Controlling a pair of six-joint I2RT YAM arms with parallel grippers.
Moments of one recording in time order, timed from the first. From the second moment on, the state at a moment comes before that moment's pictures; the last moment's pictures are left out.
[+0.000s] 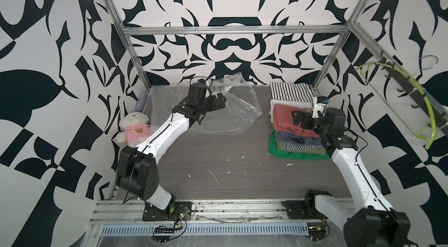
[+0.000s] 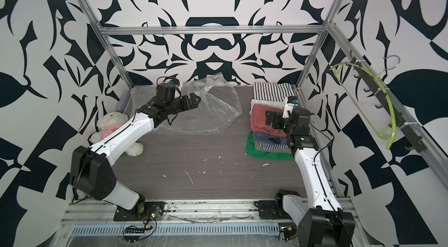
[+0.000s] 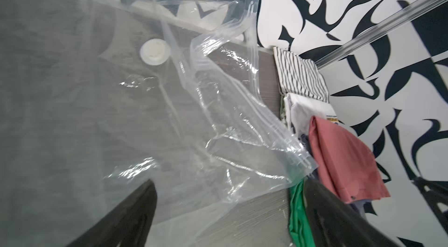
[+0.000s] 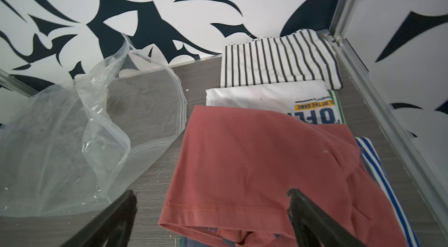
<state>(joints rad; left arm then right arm) -0.44 1.48 1.21 -0.29 0.10 -0.53 -0.08 1.04 0.81 -0.25 -0.26 0.16</state>
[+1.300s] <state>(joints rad) 0.01 1.55 0.33 0.76 0.02 -0.08 0.01 1.54 0.28 0.96 -0.07 0.02</state>
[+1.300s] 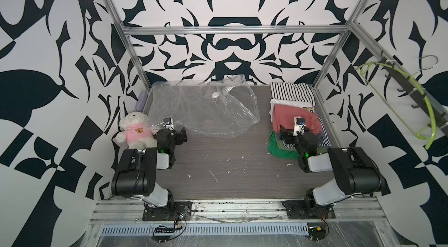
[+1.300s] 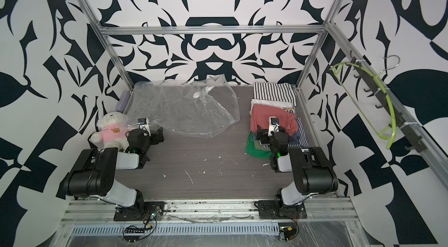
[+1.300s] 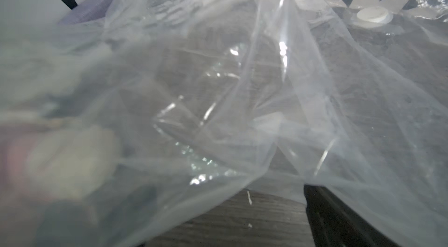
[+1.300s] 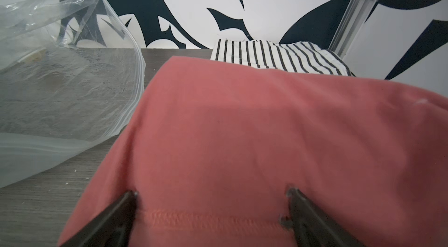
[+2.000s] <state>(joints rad) 0.00 1.55 0.37 0.77 0.03 -0.07 0.00 1.54 0.37 0.84 -0.08 0.02</state>
